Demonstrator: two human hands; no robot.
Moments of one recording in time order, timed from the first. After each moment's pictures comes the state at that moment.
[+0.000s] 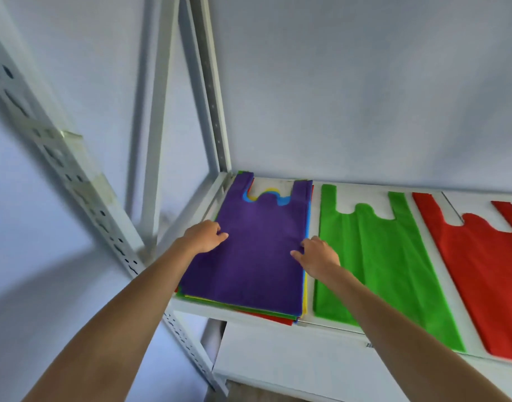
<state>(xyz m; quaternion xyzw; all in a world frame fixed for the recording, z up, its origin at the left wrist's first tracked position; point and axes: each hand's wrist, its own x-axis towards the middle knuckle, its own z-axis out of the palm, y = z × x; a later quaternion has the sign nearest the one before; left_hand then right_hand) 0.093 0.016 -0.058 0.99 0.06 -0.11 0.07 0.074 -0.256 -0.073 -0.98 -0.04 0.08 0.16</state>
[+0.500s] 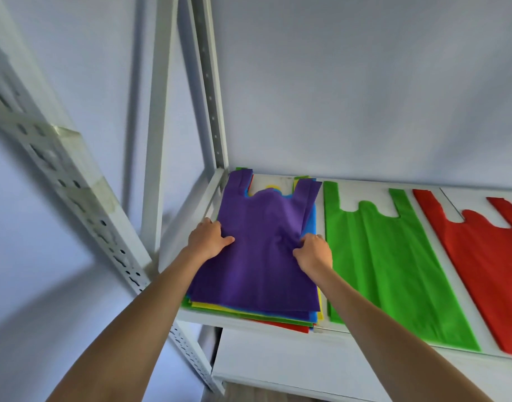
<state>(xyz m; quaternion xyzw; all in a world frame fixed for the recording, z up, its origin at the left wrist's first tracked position) 0.111 0.028 -0.084 0.99 0.07 -0.05 0.13 0.091 -0.210 -0.085 -0.95 0.11 0.03 0.29</state>
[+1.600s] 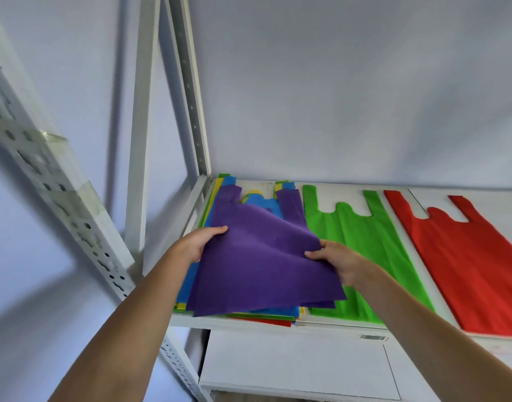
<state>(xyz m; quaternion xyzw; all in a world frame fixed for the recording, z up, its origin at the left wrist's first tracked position) 0.108 0.011 -0.061 0.67 0.21 -0.26 0.66 0.055 -0.287 -0.045 -0.63 0.14 0.28 0.71</state>
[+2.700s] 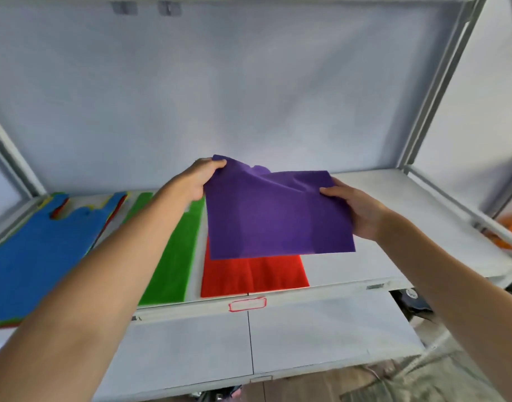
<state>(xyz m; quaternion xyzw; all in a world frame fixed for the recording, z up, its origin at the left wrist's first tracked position) 0.055 -0.540 0.101 0.72 0.03 -0.12 0.68 -0.076 -0.815 0.084 -0.61 0.03 0.11 0.78</state>
